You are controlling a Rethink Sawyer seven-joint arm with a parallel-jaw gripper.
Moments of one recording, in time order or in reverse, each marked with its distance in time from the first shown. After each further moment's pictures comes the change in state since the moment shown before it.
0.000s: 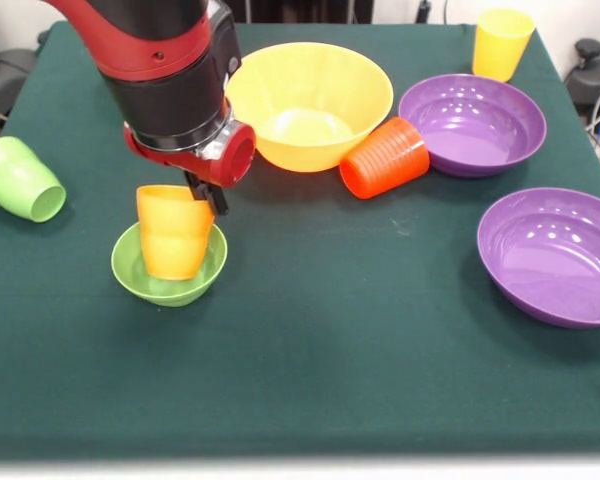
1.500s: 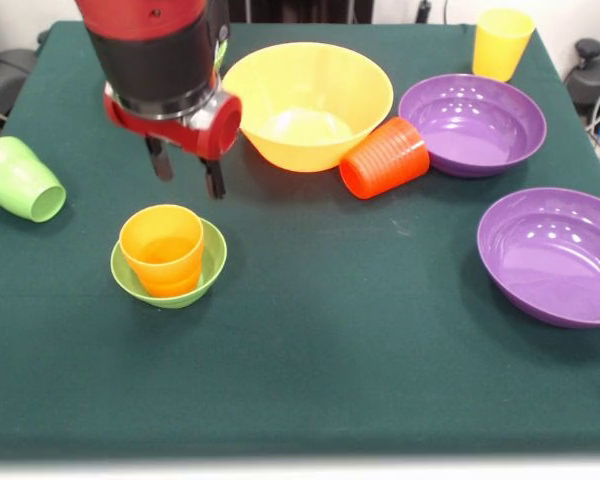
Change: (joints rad) arm 0.009 -0.084 -0.016 0.052 -0.071 0.000 0.000
